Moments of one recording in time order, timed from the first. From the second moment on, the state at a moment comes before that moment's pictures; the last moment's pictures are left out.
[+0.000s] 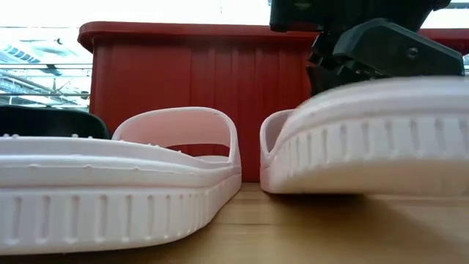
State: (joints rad) left arm -0.03 1.24 2.14 -1.18 -0.17 -0.34; right arm 0.56 2.04 1.43 -0.80 0.60 0.62
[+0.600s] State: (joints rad) left arm -0.03 1.24 2.14 -1.18 -0.17 -0.31; right arm 0.56 2.04 1.43 -0.73 0.49 0.67
